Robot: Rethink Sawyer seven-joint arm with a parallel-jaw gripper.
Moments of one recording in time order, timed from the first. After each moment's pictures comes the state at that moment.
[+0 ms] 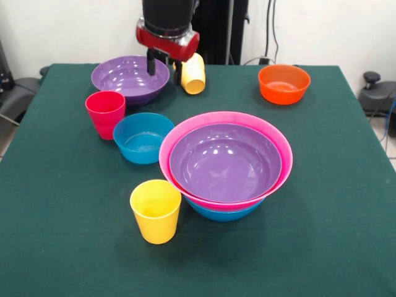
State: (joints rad) arm -0.30 -0.66 -0.12 1.79 -0.07 0.56 1.92
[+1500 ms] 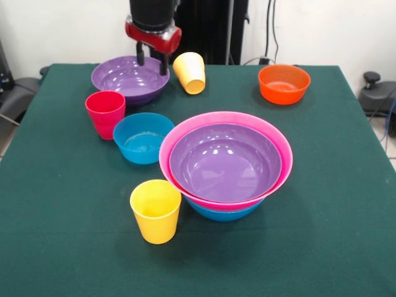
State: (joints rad) arm -0.43 -0.61 -0.11 1.96 -0.17 0.37 1.92
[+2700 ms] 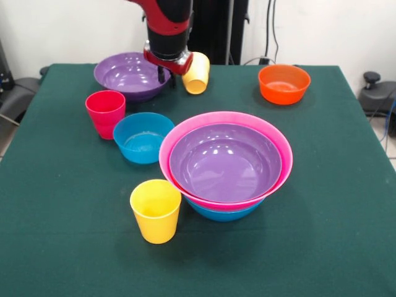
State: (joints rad) arm -0.41 -0.42 -0.12 1.94 -0.18 0.29 1.92
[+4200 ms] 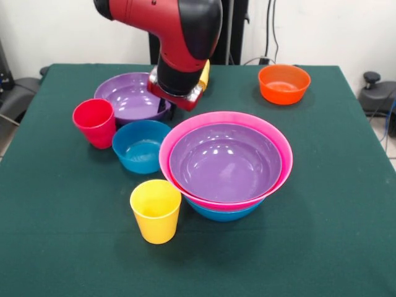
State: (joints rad) arm -0.15 -0.32 -0.25 1.56 -0.06 0.56 1.93
